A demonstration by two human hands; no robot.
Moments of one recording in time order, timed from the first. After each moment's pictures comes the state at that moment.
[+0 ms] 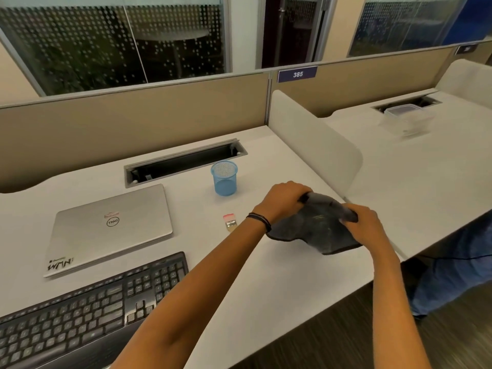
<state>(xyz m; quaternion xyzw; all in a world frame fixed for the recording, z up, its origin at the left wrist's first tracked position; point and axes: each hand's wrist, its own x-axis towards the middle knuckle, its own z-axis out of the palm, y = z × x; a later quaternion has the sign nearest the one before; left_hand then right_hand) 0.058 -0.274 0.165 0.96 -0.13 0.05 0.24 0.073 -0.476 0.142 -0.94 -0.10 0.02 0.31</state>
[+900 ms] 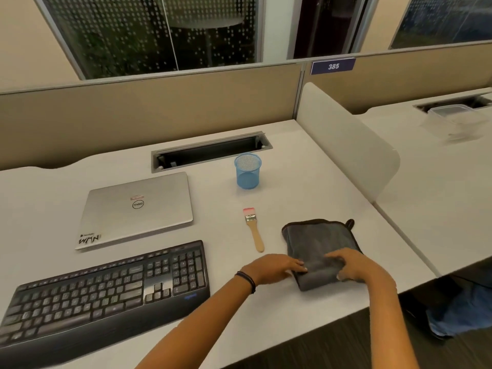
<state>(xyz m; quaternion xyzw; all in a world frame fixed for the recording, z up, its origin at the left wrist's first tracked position) -0.026 -0.246 0.014 0.93 -0.19 -0.14 0.27 0.072 -0.461 0.056 -0.91 -0.17 0.37 0.12</state>
